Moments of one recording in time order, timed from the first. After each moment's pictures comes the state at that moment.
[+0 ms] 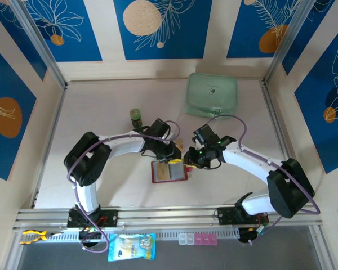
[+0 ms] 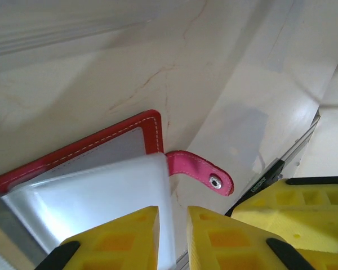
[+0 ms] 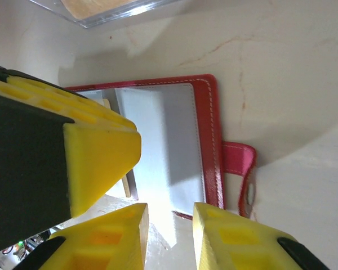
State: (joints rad) left arm -0.76 1.86 1.13 -0.33 0.65 -0.88; right arm 0.60 1.35 0.78 -0.60 -0.36 0.78
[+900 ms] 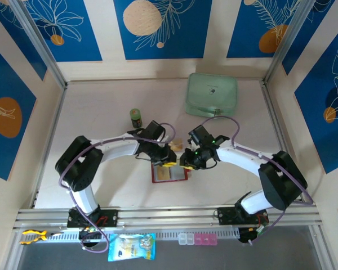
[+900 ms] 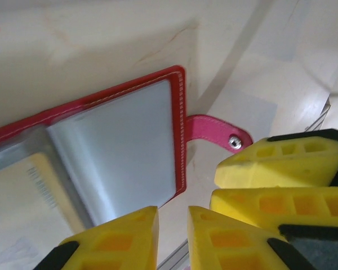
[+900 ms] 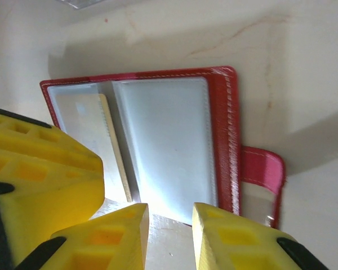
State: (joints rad) left arm -0.73 1.75 1.03 -0.38 0.65 -0.85; right arm 0.64 1.45 0.81 -0.55 -0.40 0.79
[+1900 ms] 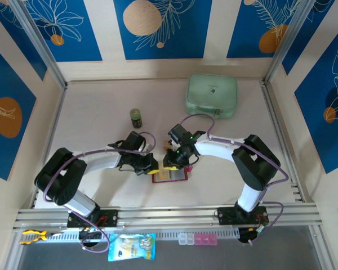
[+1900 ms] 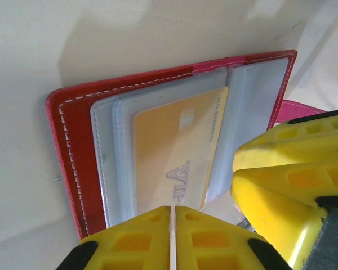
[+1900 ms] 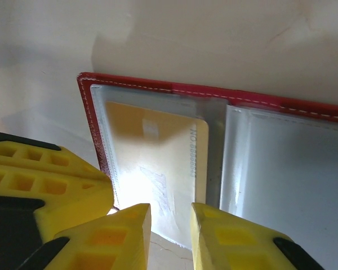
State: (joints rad) left arm -0.62 1.55 0.69 -0.24 0.61 -0.88; right arm 0.77 1.73 1.01 -0.53 -0.45 0.79
